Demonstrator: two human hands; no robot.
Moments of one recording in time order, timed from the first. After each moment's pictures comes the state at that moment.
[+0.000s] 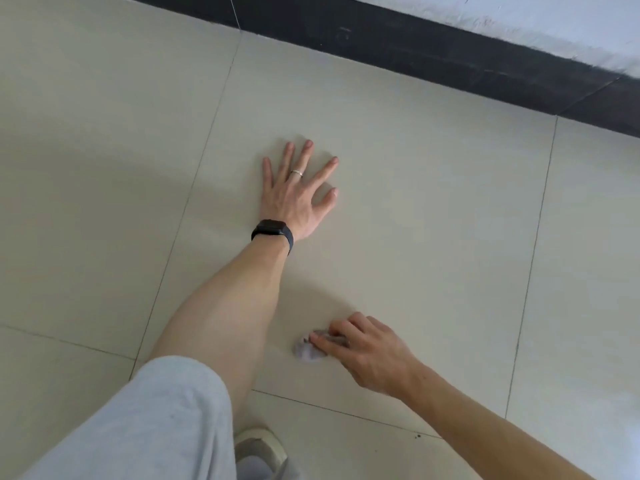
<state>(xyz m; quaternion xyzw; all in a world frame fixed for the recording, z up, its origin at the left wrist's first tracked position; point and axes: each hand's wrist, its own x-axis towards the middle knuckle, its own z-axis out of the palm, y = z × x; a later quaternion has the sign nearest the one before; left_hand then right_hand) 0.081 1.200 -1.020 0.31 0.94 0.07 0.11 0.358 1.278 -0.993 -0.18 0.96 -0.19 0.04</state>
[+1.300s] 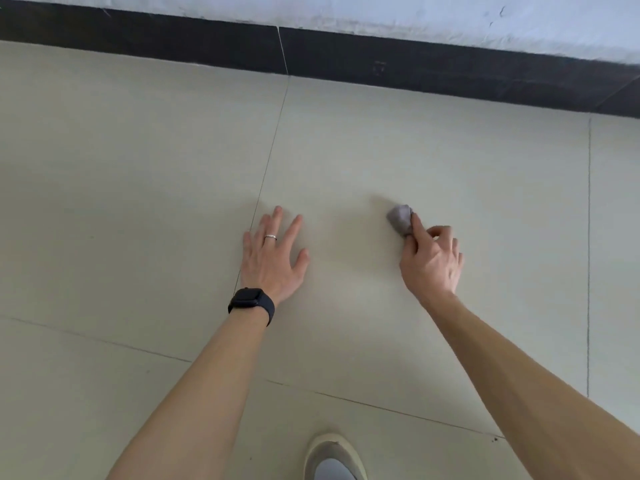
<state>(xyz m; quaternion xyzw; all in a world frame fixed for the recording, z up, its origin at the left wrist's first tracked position) 0.109 1.043 -0.980 0.25 0.95 0.06 0.17 0.242 1.275 -0.995 0.40 0.89 -0.20 -0.05</state>
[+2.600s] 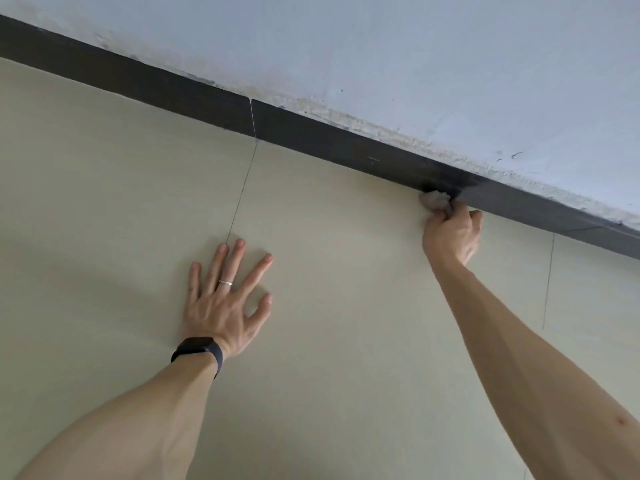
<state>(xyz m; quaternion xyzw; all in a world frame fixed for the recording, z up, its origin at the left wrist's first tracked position) -0.013 1.089 -1.020 0.28 0.95 0.06 0.13 0.037 1.462 -0.986 0.59 0.79 -0.16 -0.08</state>
